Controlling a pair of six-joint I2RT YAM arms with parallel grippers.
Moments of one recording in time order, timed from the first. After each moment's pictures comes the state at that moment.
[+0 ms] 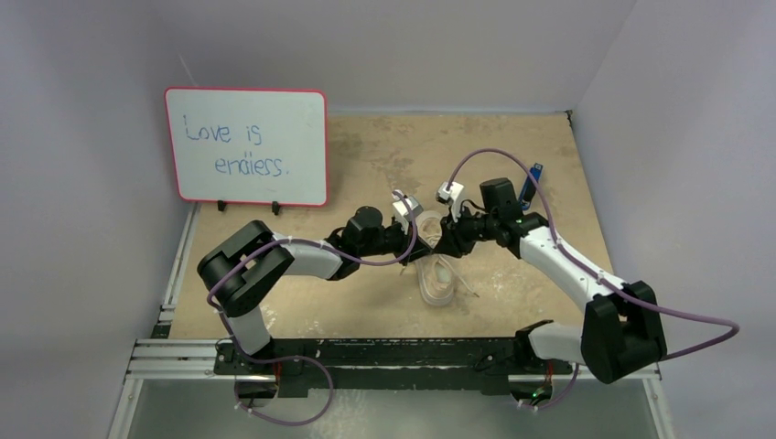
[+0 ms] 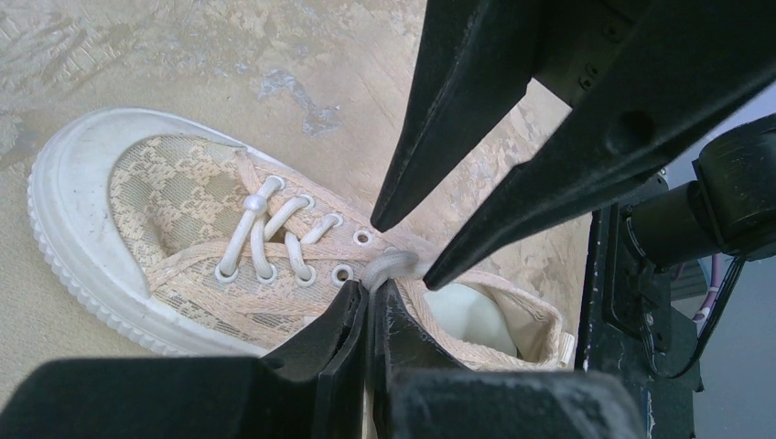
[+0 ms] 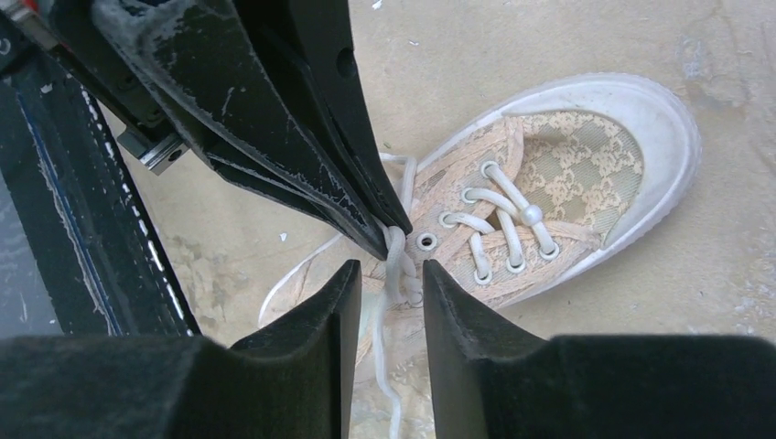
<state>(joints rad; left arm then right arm) -0.83 1.75 0.74 0.75 0.44 -0.33 0.36 1.27 0.78 -0.40 -0.67 -0.31</state>
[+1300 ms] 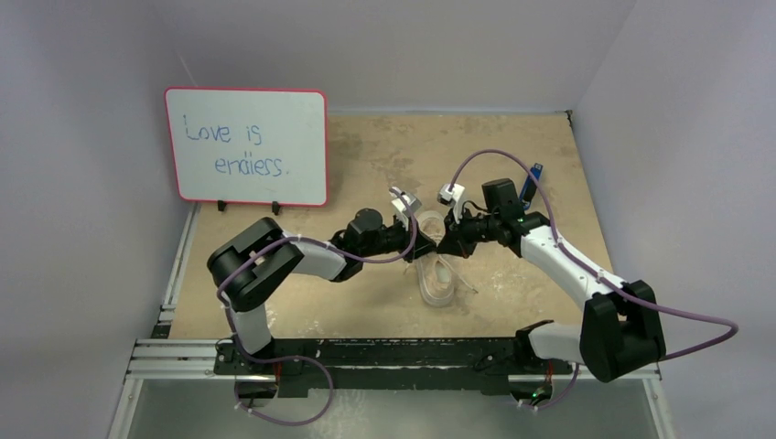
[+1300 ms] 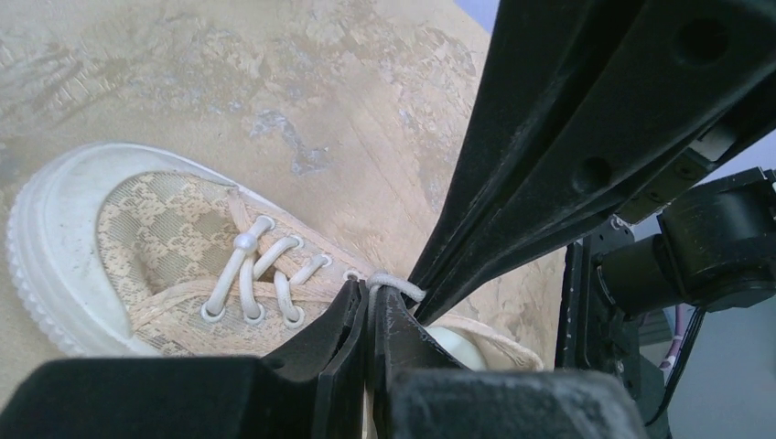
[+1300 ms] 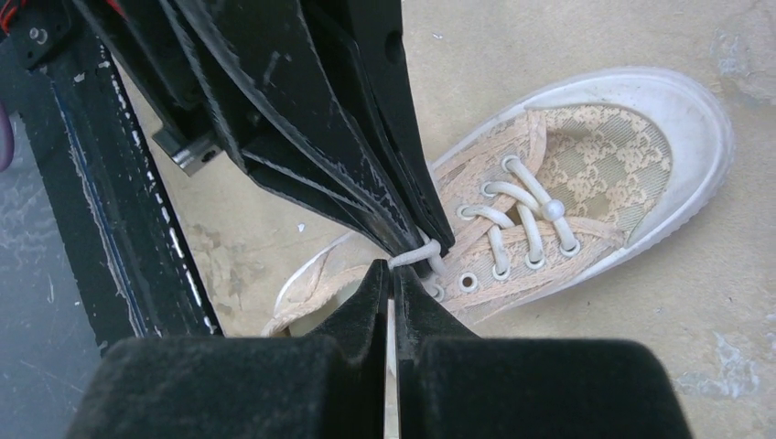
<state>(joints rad) -0.83 1.79 0.74 0.88 0.40 -0.44 0.35 1.27 0.78 -0.43 -0.74 -0.33</state>
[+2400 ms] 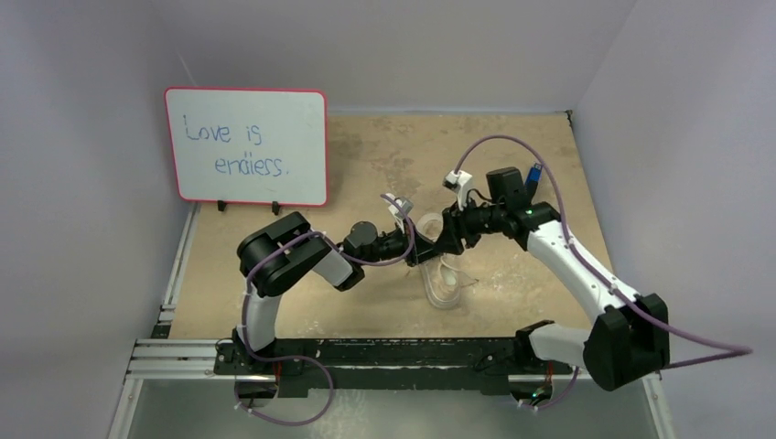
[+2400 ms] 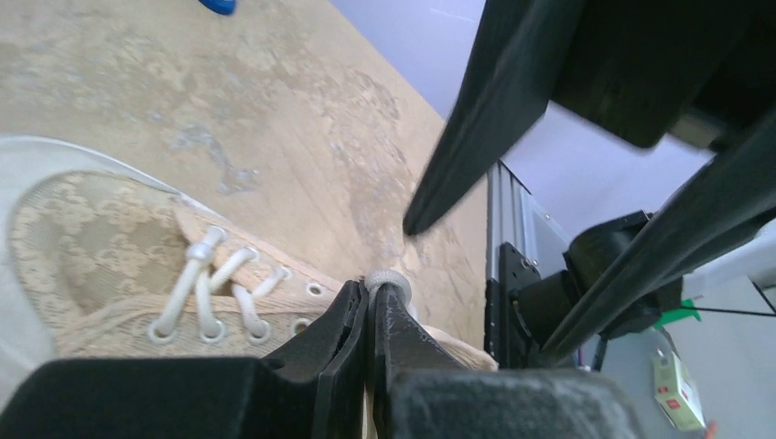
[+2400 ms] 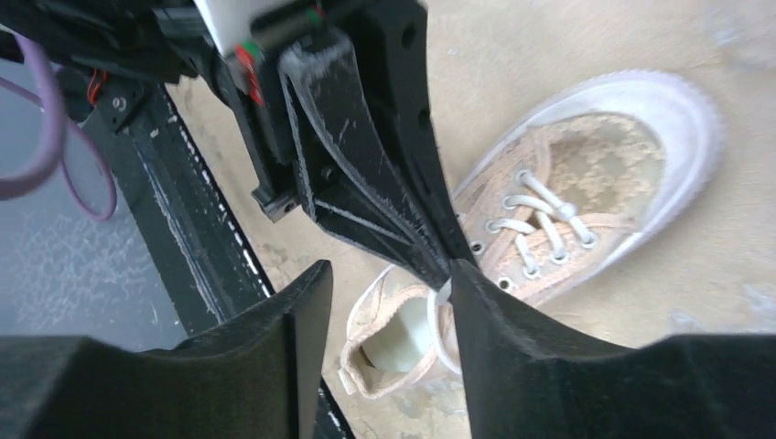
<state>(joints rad) -0.84 1.99 0.70 1.33 0.44 -0.73 0.36 1.26 0.90 -0.57 -0.70 -0.15</state>
